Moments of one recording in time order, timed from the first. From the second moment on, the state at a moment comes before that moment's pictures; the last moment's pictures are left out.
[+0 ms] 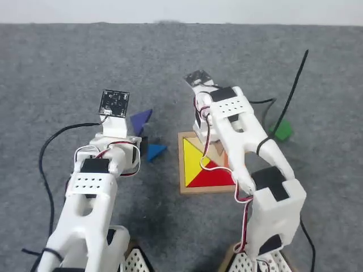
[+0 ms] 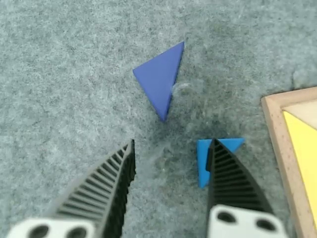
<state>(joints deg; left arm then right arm) -5.1 -37.1 66.9 37.6 -0.5 -23.2 18.2 2.2 71.9 6.9</state>
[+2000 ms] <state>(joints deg) -5.1 -37.1 67.9 36.2 -0.5 -22.9 11.2 13.5 68.7 6.7</state>
